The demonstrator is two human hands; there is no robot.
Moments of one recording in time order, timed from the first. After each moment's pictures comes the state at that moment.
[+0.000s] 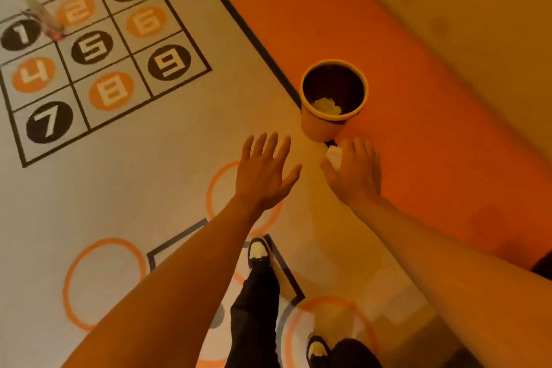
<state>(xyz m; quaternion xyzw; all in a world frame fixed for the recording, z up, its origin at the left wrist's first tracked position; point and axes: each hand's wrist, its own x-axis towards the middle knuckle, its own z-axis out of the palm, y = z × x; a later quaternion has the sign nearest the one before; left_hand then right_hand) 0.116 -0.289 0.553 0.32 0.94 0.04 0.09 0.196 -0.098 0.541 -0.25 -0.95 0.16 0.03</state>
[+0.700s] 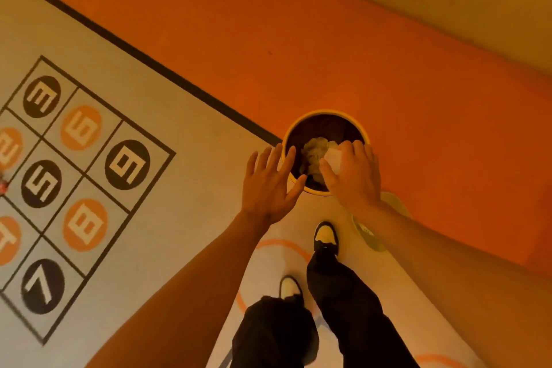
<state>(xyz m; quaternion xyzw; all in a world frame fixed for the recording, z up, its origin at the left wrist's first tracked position) -0.244 -0.059 0.470 0.48 0.86 -0.05 0.16 -0.116 0.086 0.449 -0.43 -0.87 0.25 0.00</state>
